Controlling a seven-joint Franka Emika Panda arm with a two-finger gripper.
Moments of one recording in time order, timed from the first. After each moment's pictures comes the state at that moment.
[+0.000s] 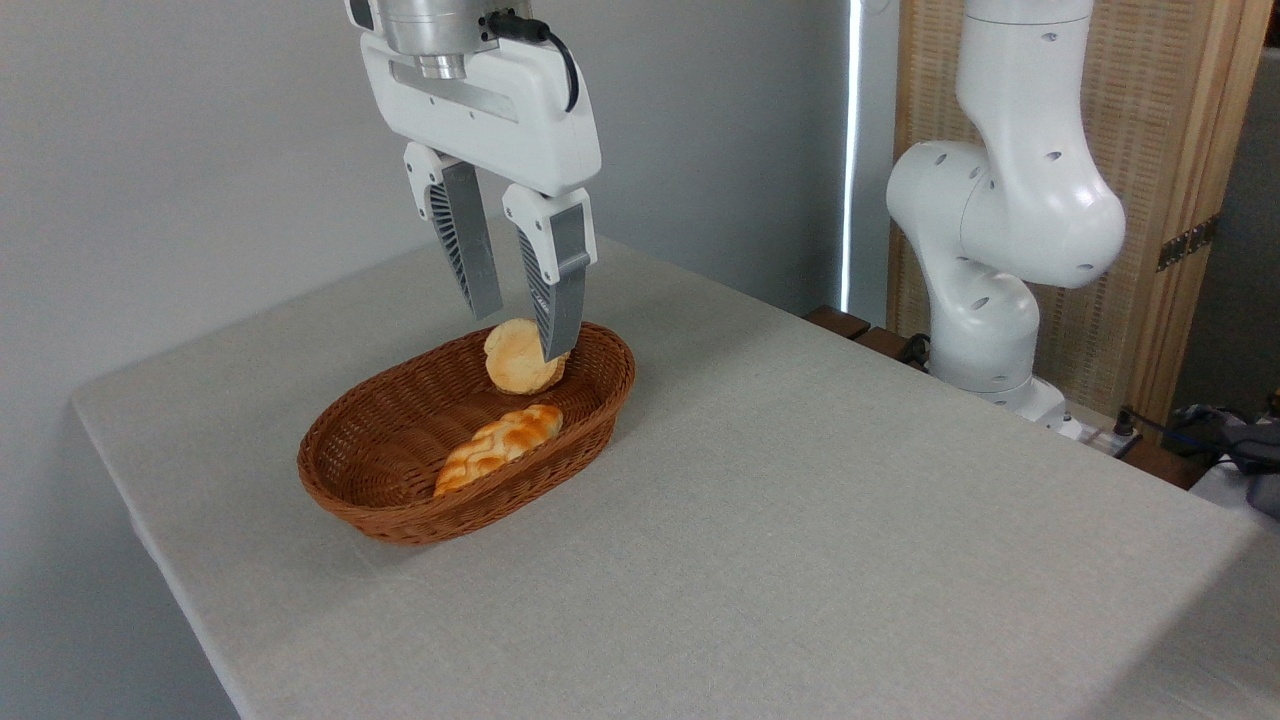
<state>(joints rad) -0.08 -0.05 0.02 -1.63 -0.04 1.59 0.66</state>
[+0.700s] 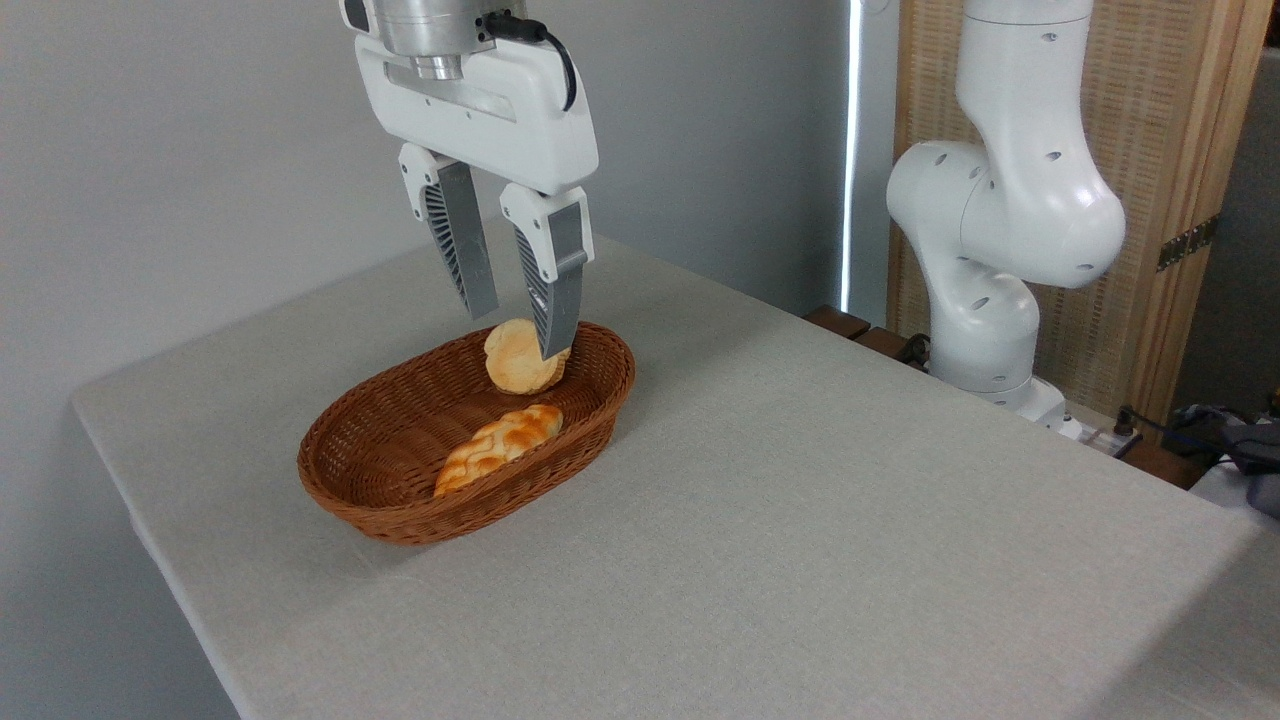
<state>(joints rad) -0.08 -0.05 0.01 -1.63 -0.04 1.59 0.63</state>
